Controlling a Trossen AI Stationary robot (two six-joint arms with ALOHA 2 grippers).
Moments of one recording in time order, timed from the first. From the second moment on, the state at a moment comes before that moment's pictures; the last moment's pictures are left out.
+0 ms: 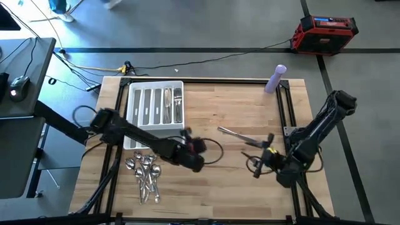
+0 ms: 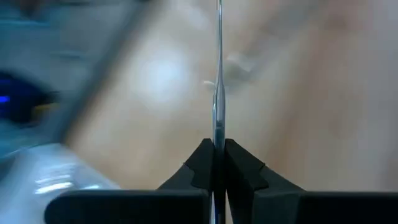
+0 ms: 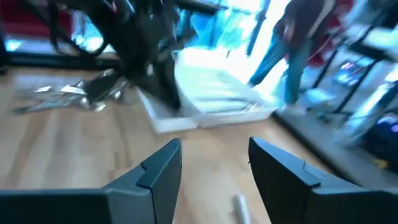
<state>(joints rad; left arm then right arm) -0.35 1.83 1.40 -0.69 -0.89 -0.47 0.89 1.19 0.74 -0.28 1.26 0.48</state>
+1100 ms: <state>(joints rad) 0.17 1.48 0.53 -0.04 -0.74 -1.08 0.81 1.27 0.74 -0.38 1.13 0.61</state>
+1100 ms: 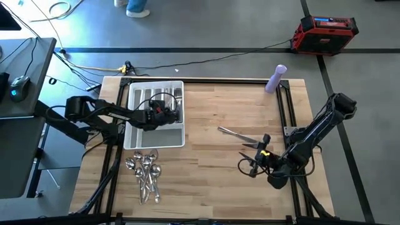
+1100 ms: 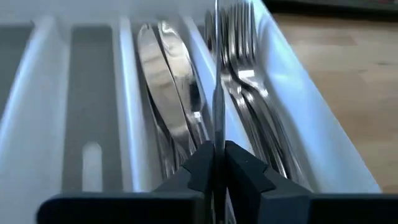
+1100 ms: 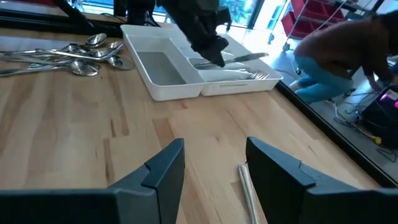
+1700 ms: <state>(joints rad) -0.07 1.19 0.68 -0.21 -0.75 -0.78 0.58 1.33 0.74 -0.86 0.90 1.20</state>
